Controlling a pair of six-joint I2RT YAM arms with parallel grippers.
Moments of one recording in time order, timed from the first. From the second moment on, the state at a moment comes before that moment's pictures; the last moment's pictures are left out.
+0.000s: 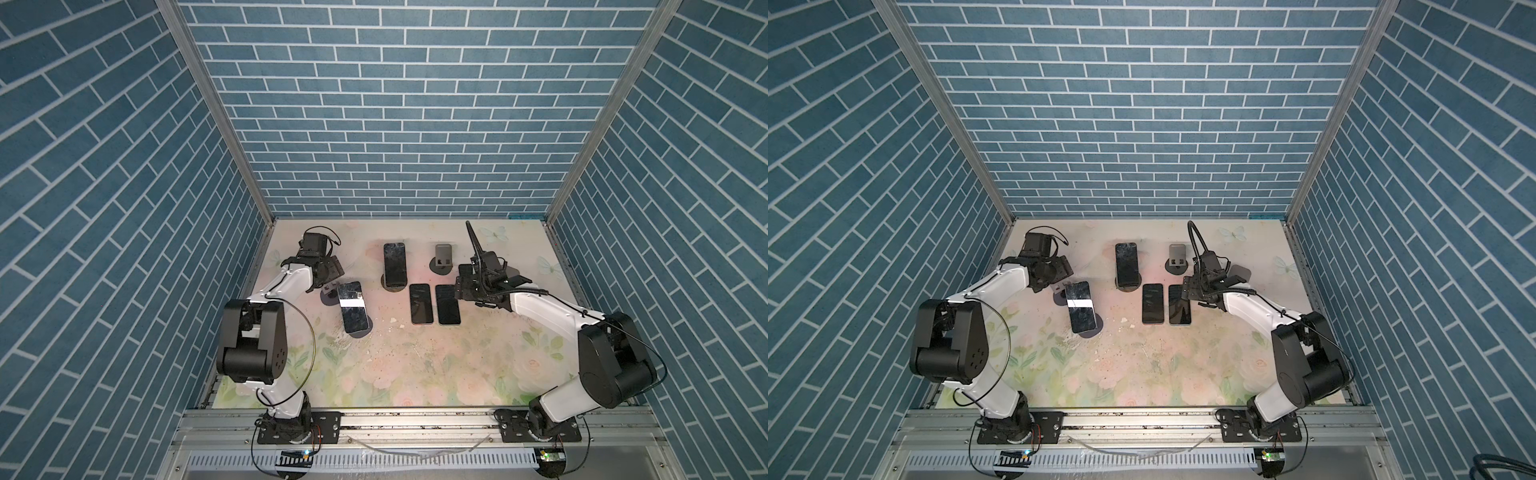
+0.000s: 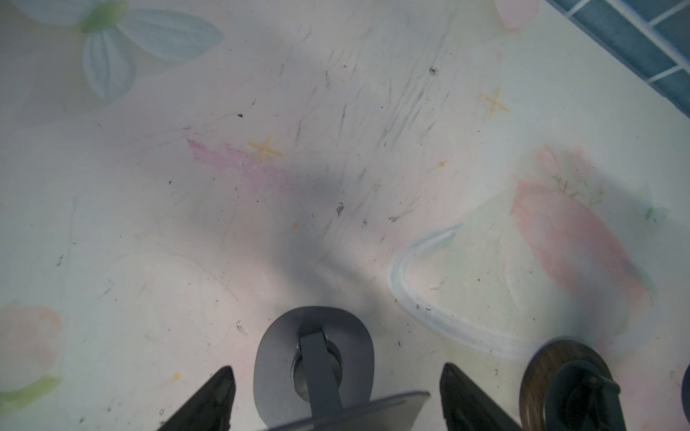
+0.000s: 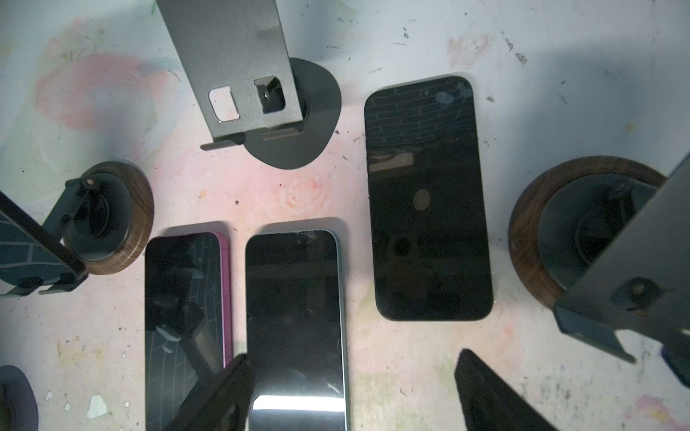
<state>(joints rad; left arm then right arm) -0.08 1.67 1.13 -0.46 -0.08 -0.56 0.48 1.54 0.95 -0.37 0.07 0.48</state>
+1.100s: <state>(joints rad) -0.08 1.01 0.86 -0.50 -0.05 -0.55 0.51 1.55 0.98 -0.38 0.04 0.50</state>
